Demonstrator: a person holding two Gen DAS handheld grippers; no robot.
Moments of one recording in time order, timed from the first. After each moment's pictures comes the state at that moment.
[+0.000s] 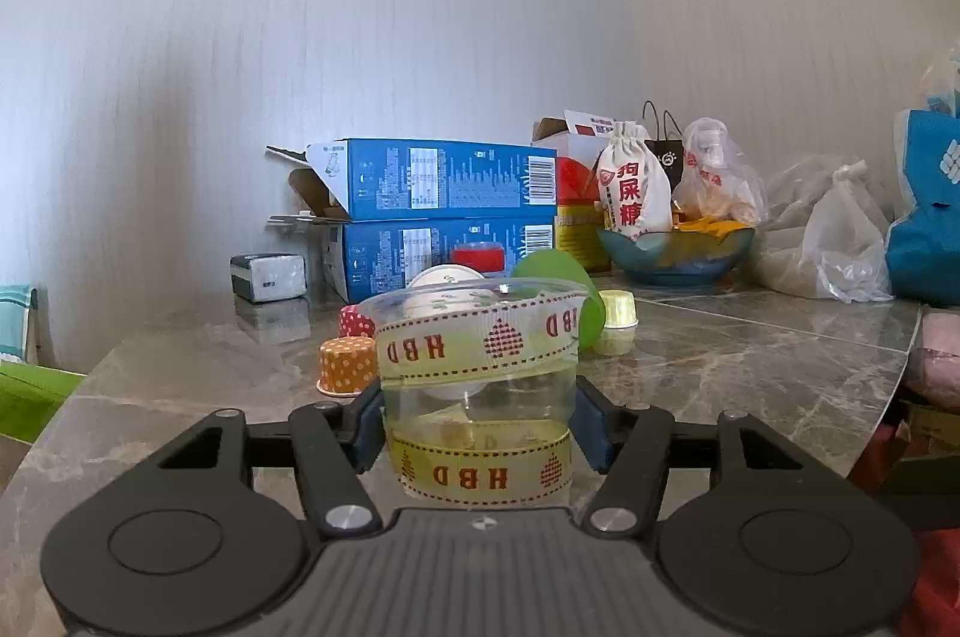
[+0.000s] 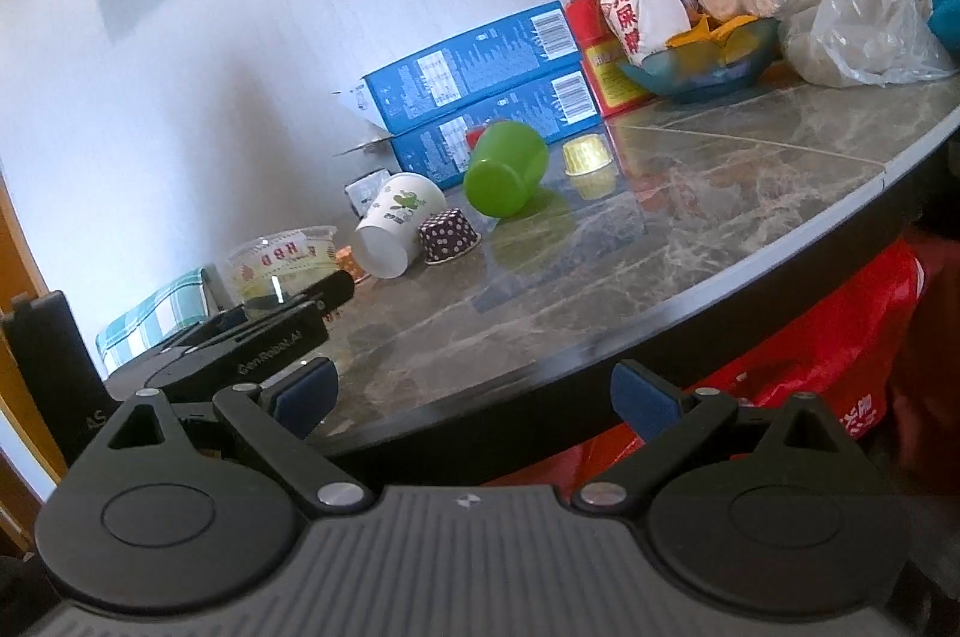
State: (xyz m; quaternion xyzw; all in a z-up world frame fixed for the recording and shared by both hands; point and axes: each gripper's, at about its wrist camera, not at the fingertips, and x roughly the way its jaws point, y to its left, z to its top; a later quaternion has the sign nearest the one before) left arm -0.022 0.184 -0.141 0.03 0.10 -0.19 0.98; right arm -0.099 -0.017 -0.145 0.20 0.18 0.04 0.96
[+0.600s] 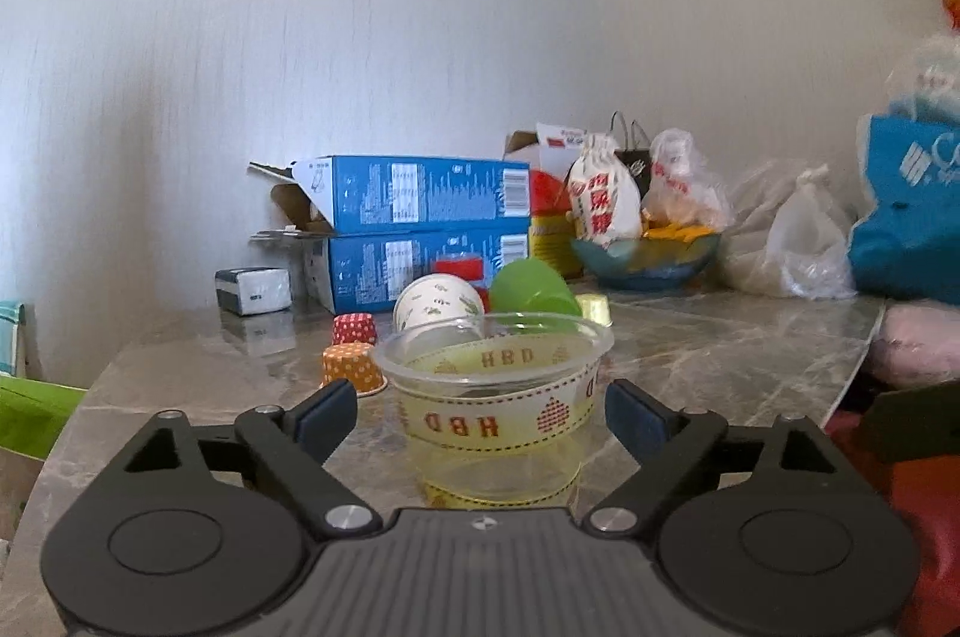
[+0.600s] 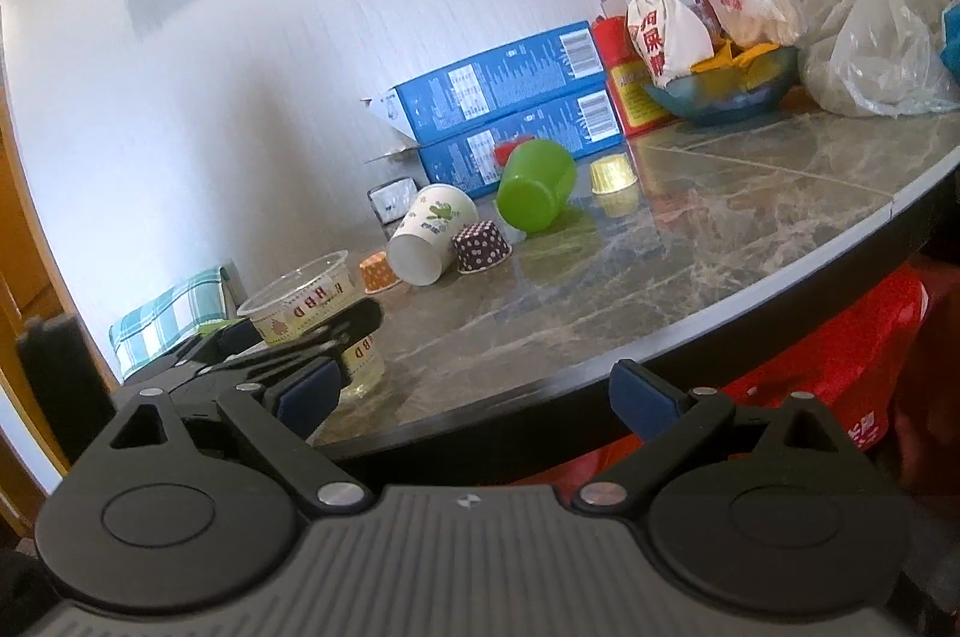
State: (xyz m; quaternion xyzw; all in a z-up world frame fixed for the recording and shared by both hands) left arm -0.045 0.211 -0.135 0.03 0.09 -0.23 0.97; right arm -0.115 -0.004 -0.133 0.18 0.17 0.05 0.97
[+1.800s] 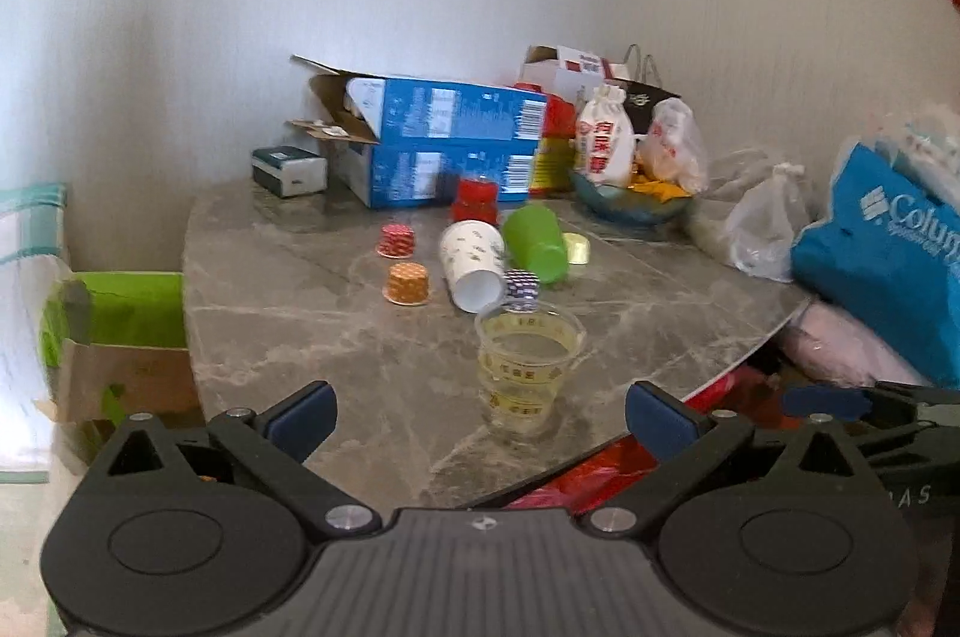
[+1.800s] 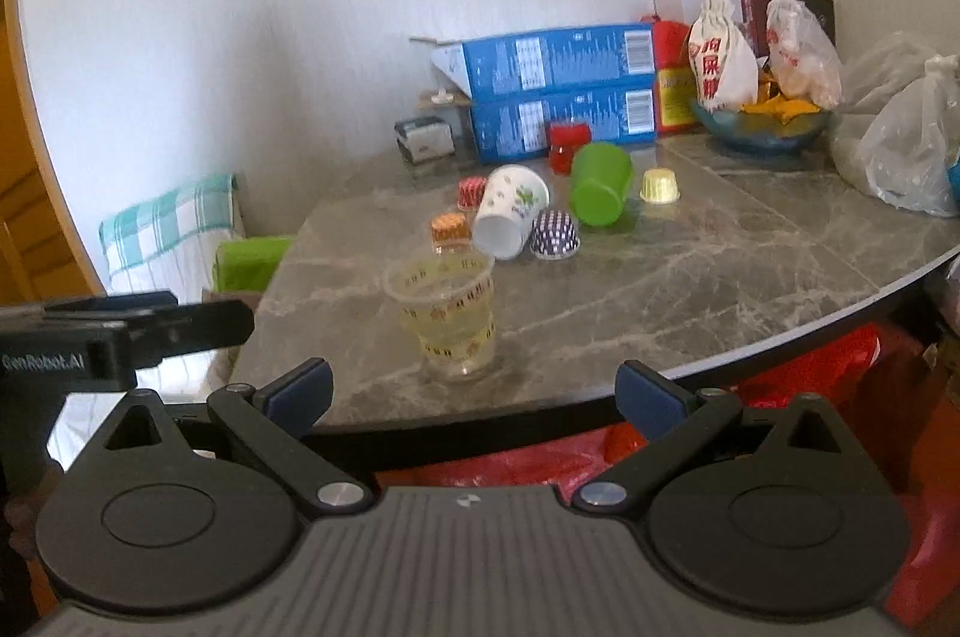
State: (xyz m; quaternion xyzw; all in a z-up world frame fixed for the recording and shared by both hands) left arm -0.107 0.309 -0.018 0.00 0.27 -0.24 0.93; right arm -0.137 0.079 -0.048 0.08 0.26 0.03 0.96
